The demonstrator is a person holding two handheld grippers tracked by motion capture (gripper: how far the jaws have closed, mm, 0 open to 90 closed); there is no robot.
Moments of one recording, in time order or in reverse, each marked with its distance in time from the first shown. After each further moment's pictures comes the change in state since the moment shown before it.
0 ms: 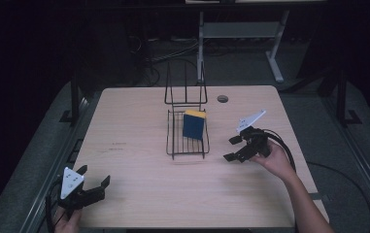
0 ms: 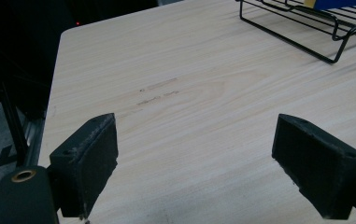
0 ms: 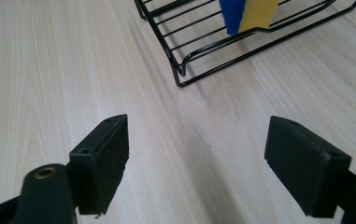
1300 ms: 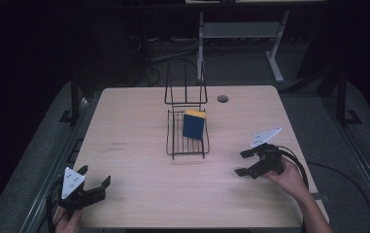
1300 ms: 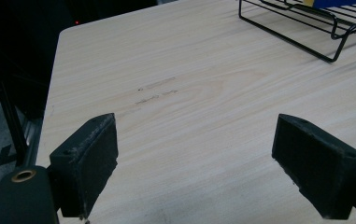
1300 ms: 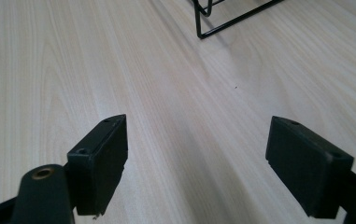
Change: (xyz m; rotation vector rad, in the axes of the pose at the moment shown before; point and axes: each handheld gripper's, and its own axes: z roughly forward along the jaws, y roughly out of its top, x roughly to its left) left arm -0.002 0.000 0.001 0.003 -0.001 -0.001; right arm 0.023 -0.051 -0.014 -0.025 -0.012 0.029
